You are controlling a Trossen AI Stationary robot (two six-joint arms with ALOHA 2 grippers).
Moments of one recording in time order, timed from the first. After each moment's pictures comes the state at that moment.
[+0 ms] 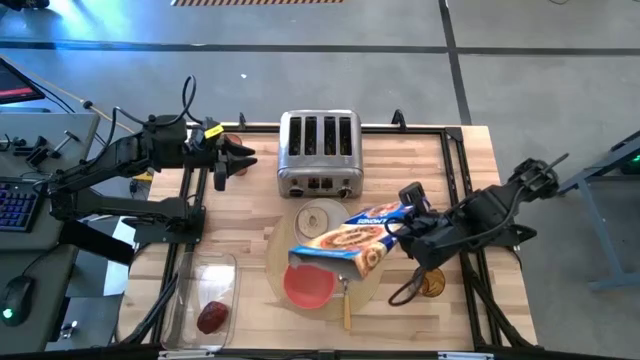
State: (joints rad) left arm 0.25 0.82 1.14 -0.63 0.03 -0.36; right arm 0.57 1.51 1.82 -1.57 0.54 -0.07
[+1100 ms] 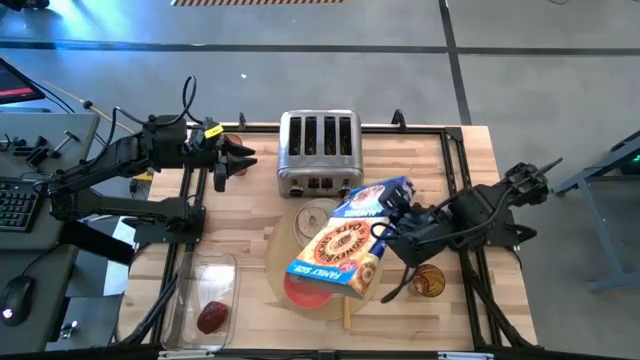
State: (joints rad) left arm 0.25 0.82 1.14 -0.64 0.03 -0.33; right arm 0.52 1.61 1.94 -1.57 0.63 -0.50
